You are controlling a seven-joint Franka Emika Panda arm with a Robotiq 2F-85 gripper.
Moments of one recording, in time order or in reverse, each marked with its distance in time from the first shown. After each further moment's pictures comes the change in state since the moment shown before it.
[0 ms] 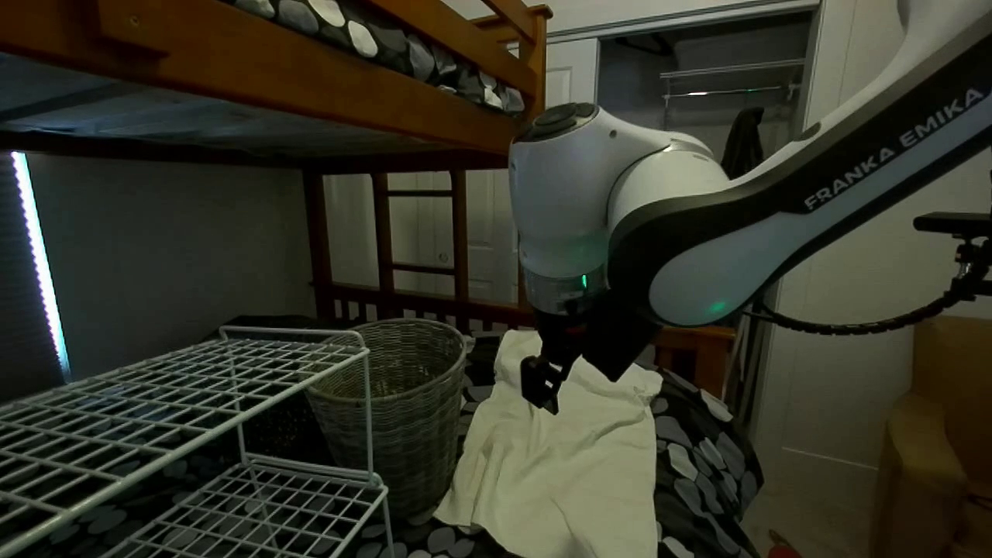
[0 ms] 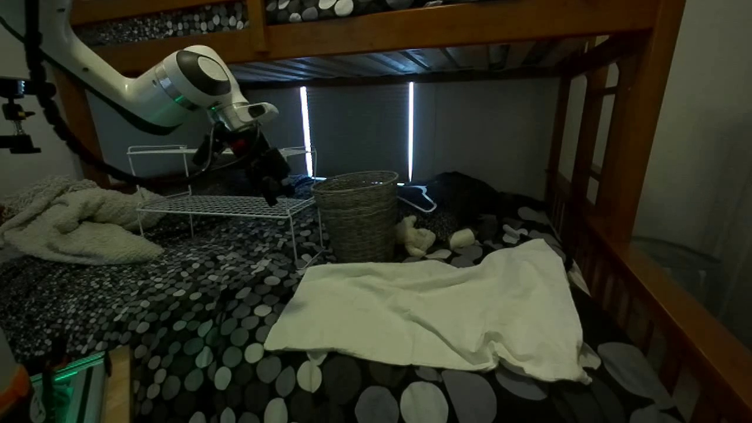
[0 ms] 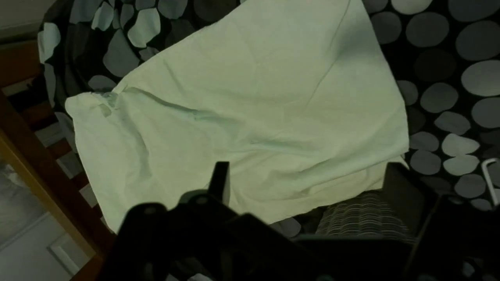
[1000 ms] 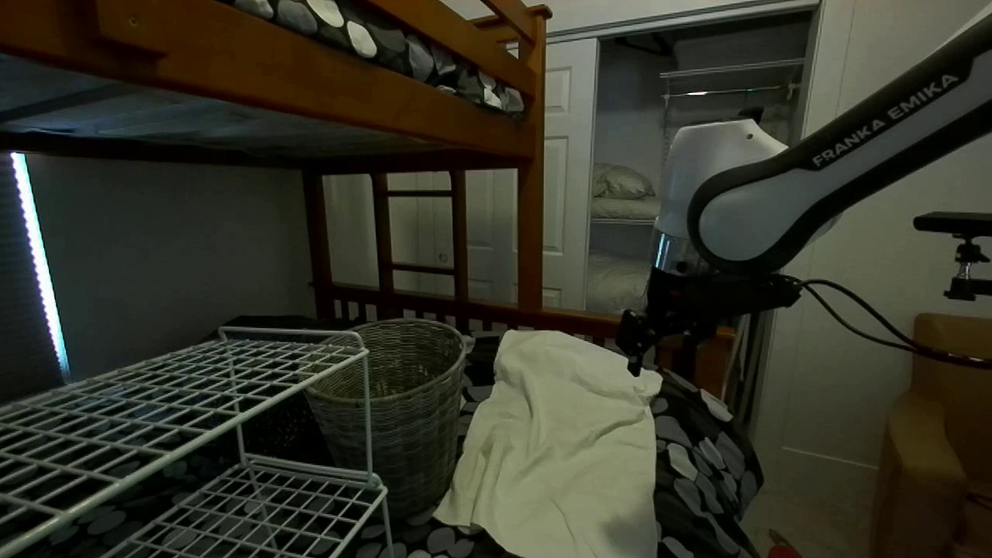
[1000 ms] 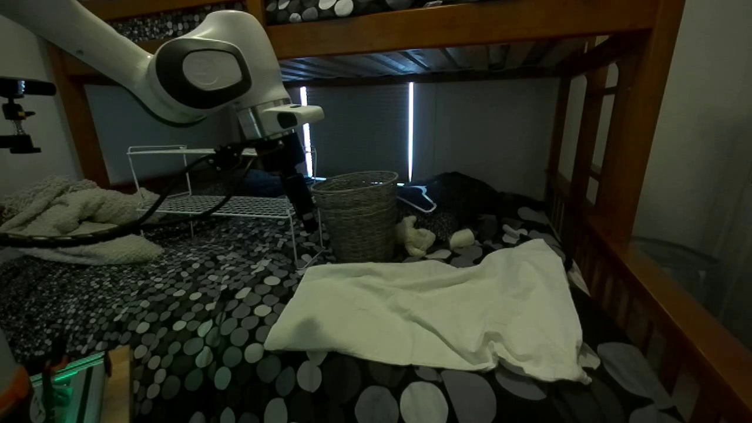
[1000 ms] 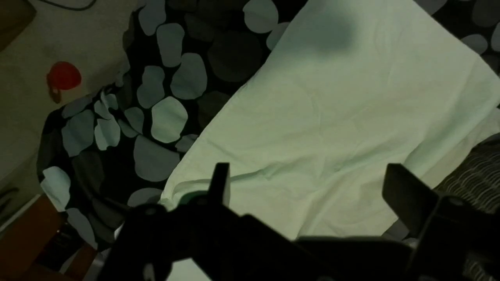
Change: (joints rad) arm -0.118 -0.218 -0.336 -0.250 0.376 0.192 -0.240
